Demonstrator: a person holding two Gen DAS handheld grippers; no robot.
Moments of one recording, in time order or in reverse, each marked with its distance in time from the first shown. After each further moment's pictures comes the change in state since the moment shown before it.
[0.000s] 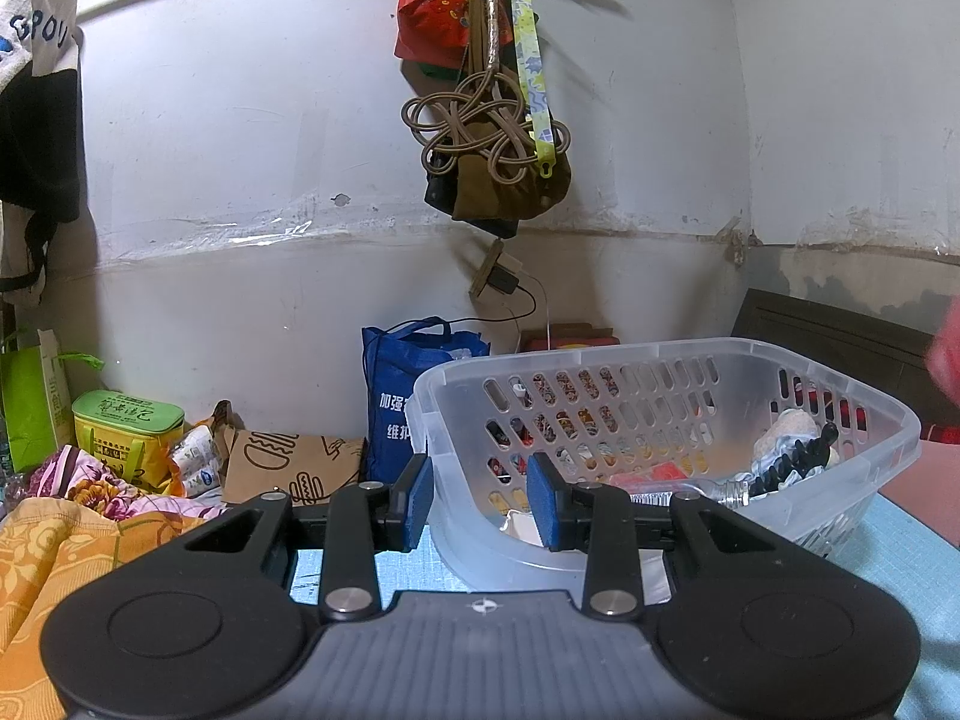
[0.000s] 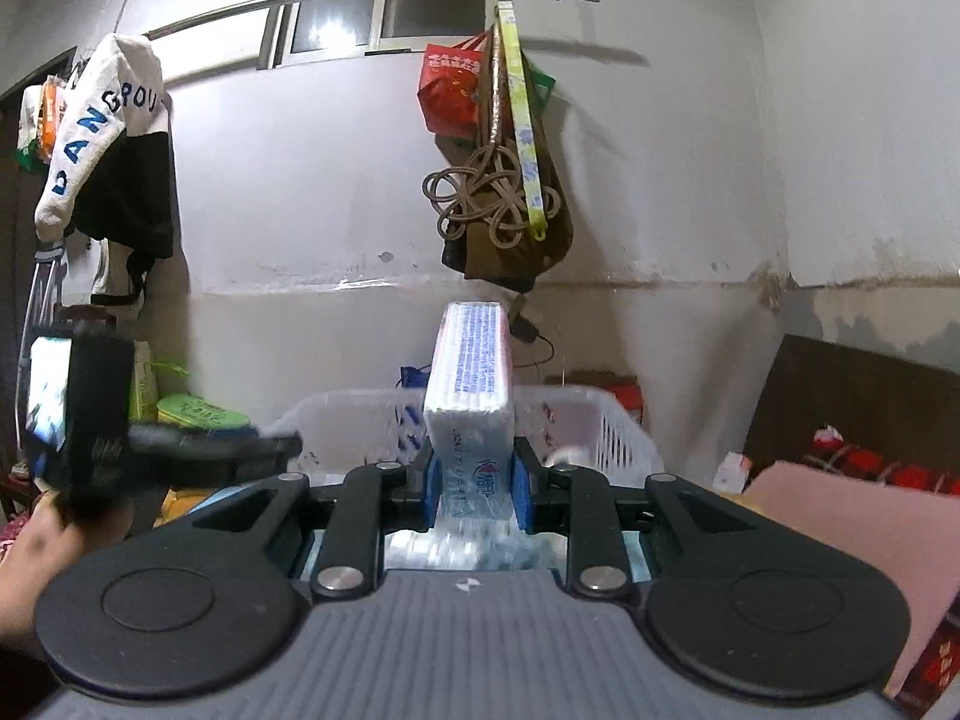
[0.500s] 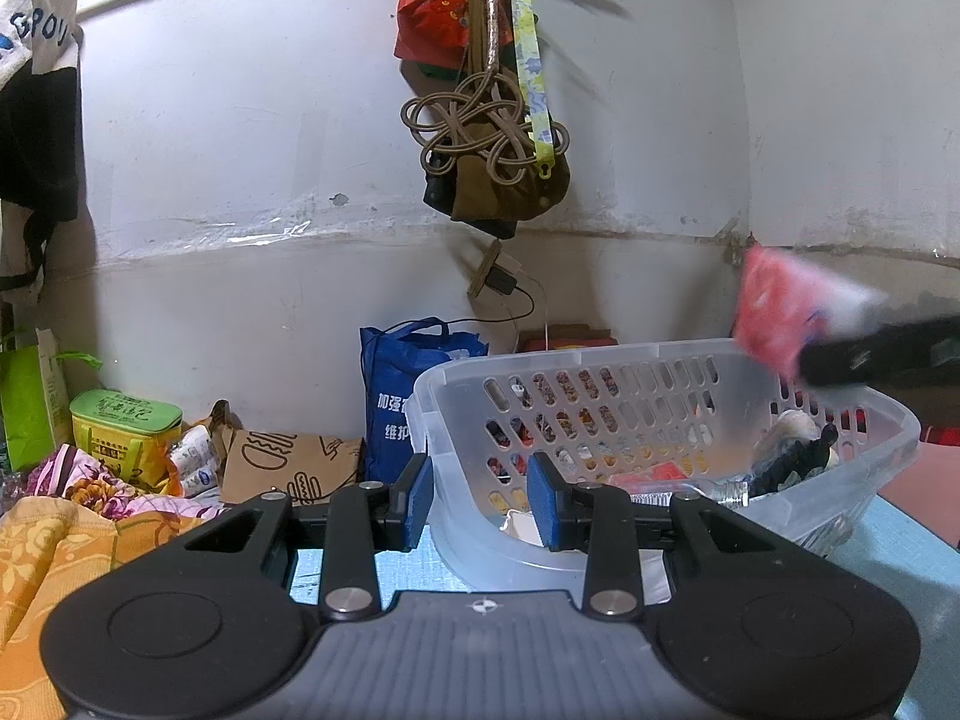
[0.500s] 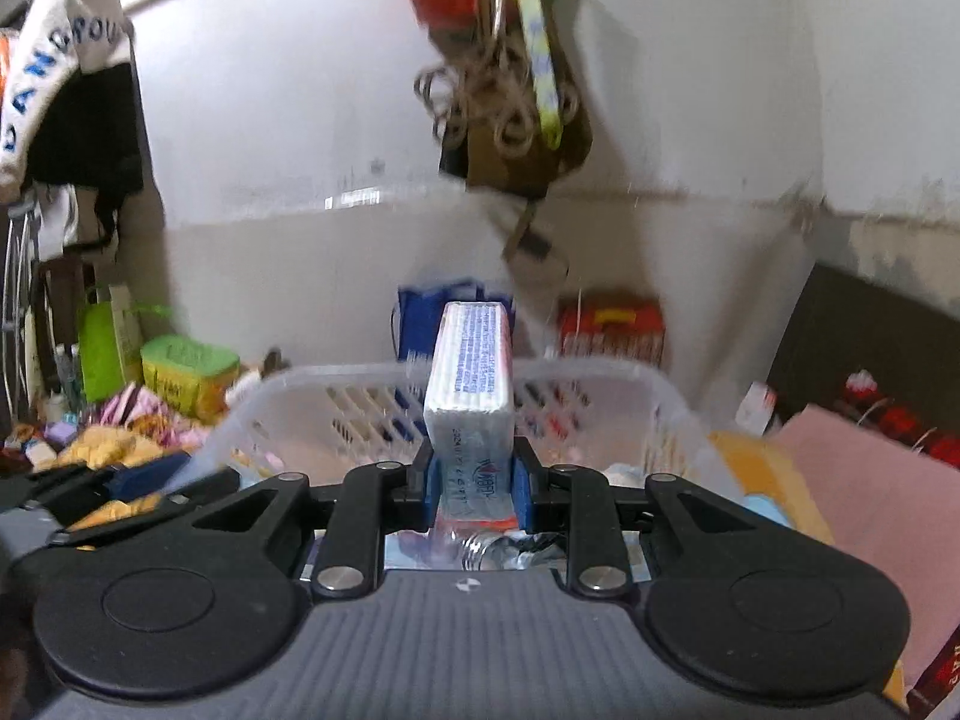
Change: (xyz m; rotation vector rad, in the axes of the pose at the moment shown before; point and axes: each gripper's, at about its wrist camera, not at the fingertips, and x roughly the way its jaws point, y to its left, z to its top) left arm 0.000 0.000 0.000 -0.006 -0.004 -0.007; right arm 0.108 -0.004 0.021 0.027 0.243 0.022
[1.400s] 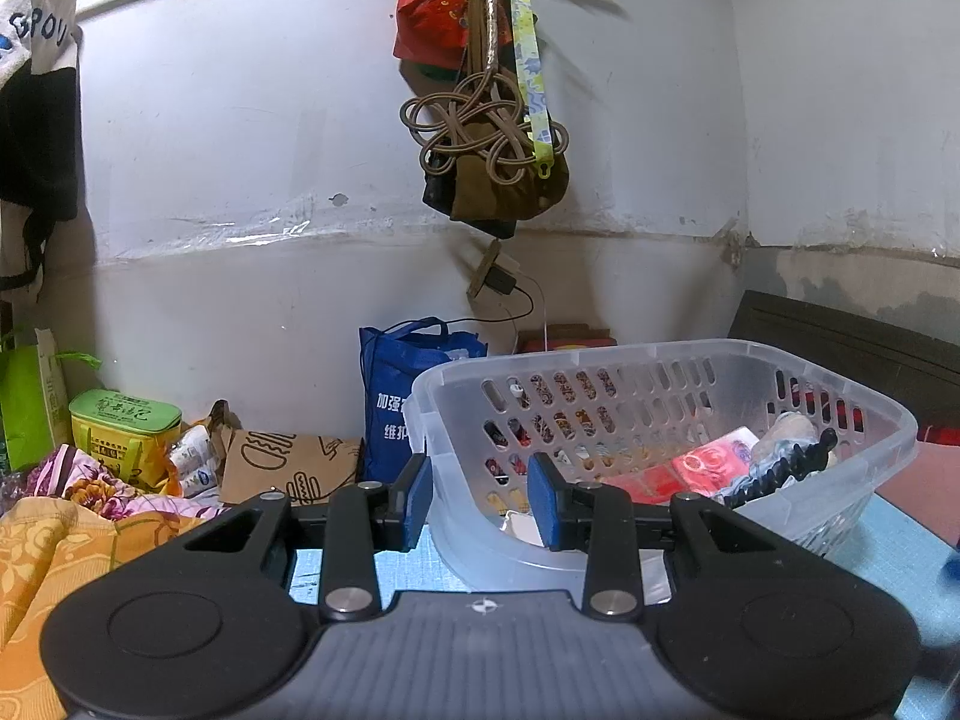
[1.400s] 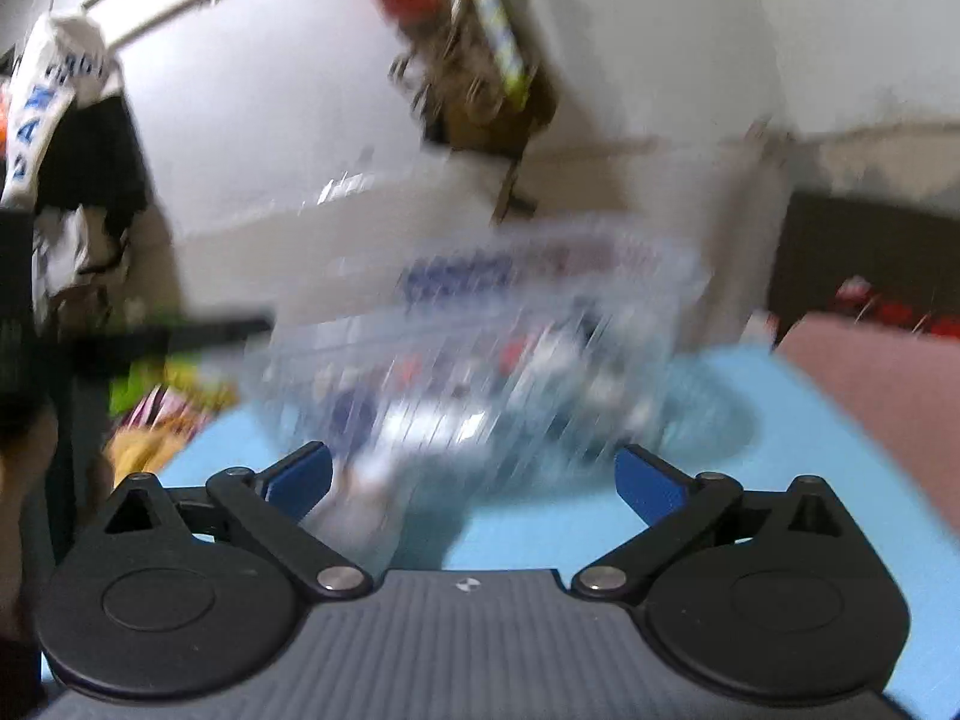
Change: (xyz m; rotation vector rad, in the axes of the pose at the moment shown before) left arm -0.002 0.001 -0.002 0.003 0.000 -0.002; right arm -0.064 0.006 -0.109 0.137 -0.009 0.046
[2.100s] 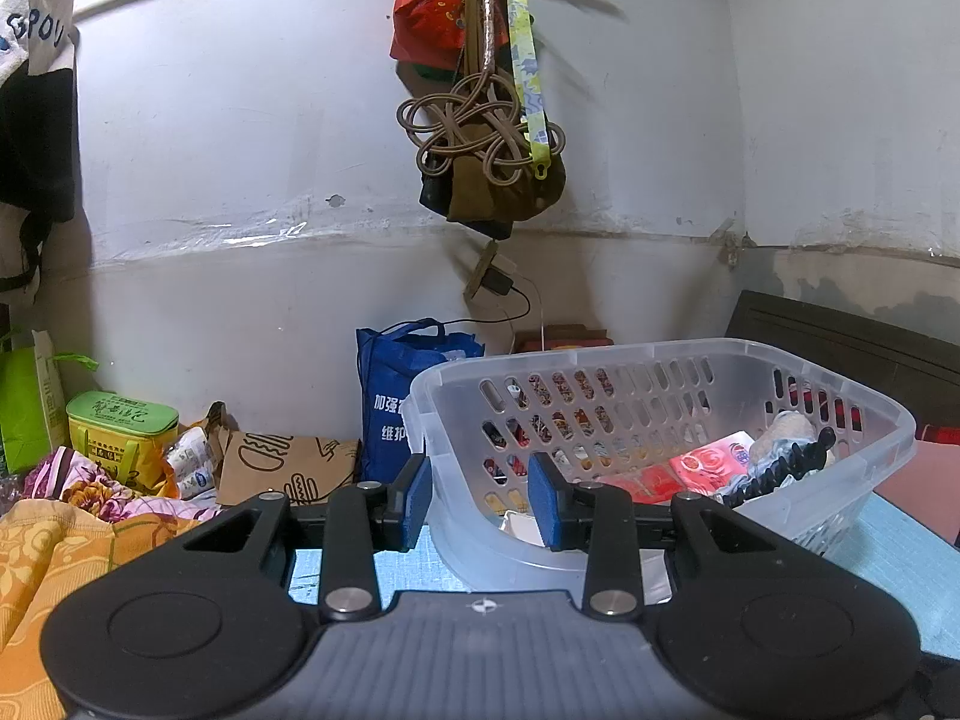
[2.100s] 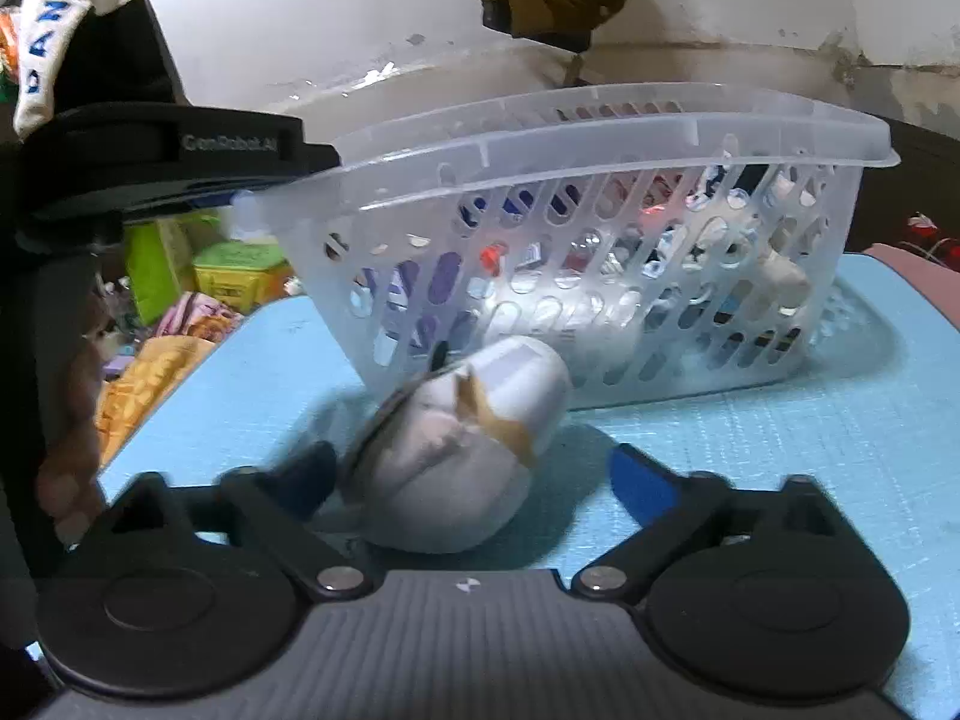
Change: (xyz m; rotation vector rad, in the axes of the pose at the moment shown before) left arm 0.000 -0.001 0.000 0.002 -0.002 -0.007; right arm 0.052 0.043 -0.016 -0.035 0.183 0.062
